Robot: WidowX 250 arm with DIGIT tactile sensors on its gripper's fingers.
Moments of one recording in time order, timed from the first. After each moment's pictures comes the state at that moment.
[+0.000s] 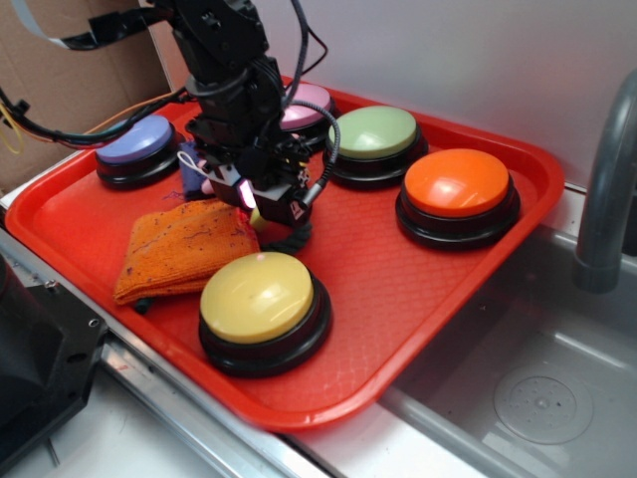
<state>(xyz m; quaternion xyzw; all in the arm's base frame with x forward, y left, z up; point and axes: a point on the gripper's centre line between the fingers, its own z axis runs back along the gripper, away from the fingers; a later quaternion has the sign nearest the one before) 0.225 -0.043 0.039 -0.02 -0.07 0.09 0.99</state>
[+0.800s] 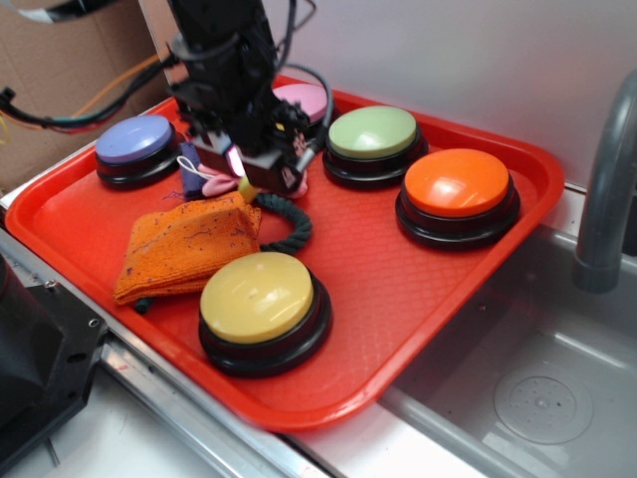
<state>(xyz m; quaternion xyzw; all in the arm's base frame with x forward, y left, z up) 0.219 -0.047 0.092 0.01 -0.09 0.10 0.99</state>
